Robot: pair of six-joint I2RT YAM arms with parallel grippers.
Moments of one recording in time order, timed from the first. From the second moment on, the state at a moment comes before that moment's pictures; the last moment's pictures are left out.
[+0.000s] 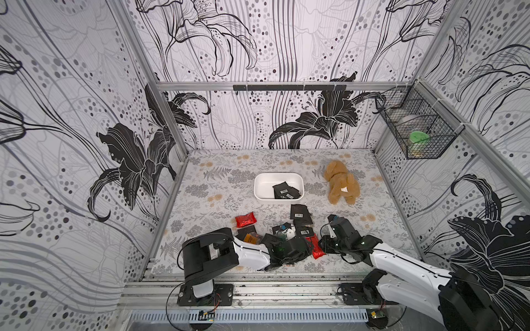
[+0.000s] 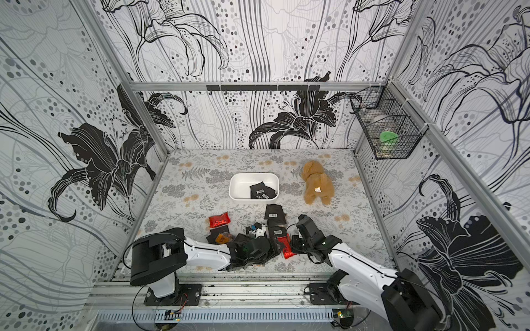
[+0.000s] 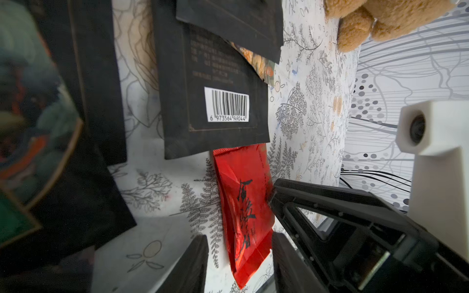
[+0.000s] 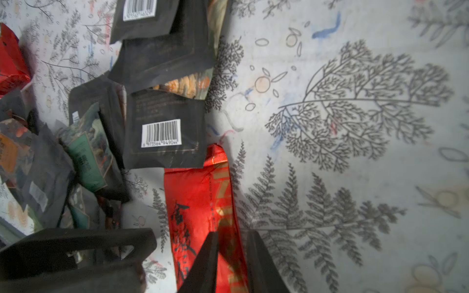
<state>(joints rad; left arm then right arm) -1.22 1.76 0.72 0.35 -0.18 -1.52 0.64 1.01 0.36 -0.34 -0.11 0.64</state>
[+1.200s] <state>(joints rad) -1.21 1.84 0.74 0.42 -0.20 -1.56 0.73 1.03 0.34 -0.29 -0.10 0.66</state>
